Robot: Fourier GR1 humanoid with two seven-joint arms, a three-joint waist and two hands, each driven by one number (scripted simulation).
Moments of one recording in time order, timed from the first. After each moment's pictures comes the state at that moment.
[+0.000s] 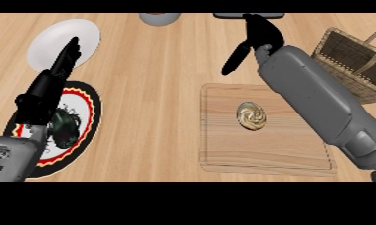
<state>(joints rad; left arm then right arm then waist) -0.24 0.52 -0.17 -1.48 0.10 0.16 -0.01 -1.03 -0.37 0.62 -0.90 0.09 -0.10 0.94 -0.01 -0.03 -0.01</state>
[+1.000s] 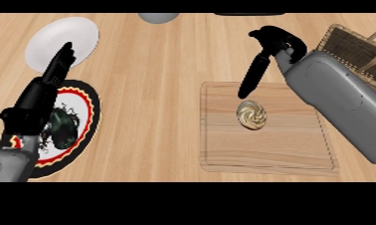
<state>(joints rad) -0.17 0.51 -0.13 -1.55 0.09 0.13 -0.03 -0.96 -0.51 0.63 -1.19 -0.17 0.19 1.16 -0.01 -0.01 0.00</state>
